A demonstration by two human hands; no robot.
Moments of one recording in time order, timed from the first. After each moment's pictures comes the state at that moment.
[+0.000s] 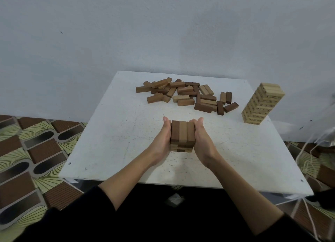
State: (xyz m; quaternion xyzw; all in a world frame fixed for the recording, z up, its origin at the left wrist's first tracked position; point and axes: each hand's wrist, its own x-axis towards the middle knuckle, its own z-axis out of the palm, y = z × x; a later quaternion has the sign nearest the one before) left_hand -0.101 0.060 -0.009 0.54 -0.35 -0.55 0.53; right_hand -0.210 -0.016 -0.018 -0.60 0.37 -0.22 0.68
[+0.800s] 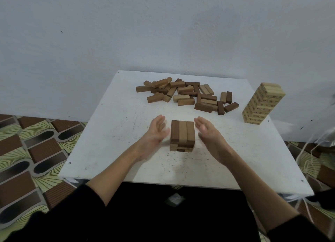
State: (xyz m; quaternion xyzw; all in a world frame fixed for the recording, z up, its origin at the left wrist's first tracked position) left_hand -0.062 0.070 -0.025 0.56 -0.37 -0.52 0.53; right_hand -0.236 -0.037 -0.015 -0.67 0.35 -0.14 0.64
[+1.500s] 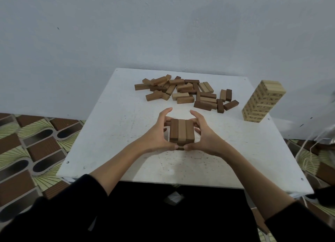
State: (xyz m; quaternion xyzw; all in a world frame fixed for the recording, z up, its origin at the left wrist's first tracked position) left_hand -0.063 0.052 -0.021 0.67 -0.53 -0.38 0.37; right_hand -0.227 -0.054 -0.019 -0.81 0.31 -0.09 0.49
